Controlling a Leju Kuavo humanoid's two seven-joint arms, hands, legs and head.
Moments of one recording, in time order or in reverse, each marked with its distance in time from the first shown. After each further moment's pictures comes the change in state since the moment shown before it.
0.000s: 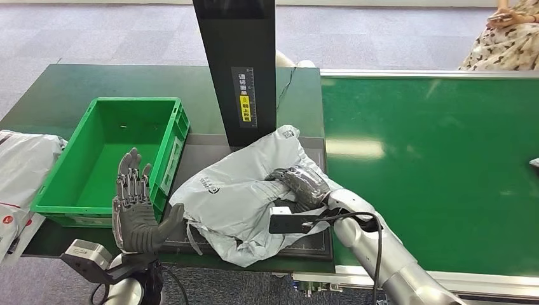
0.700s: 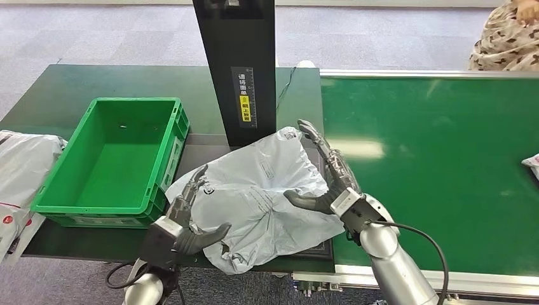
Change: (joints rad) left arm -0.074 0.072 -0.095 0.167 -0.305 -0.123 0.238; right arm 0.222 -0.011 -0.248 -0.409 -0.521 0.046 -0.102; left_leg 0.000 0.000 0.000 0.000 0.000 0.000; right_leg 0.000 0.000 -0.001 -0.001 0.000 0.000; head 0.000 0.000
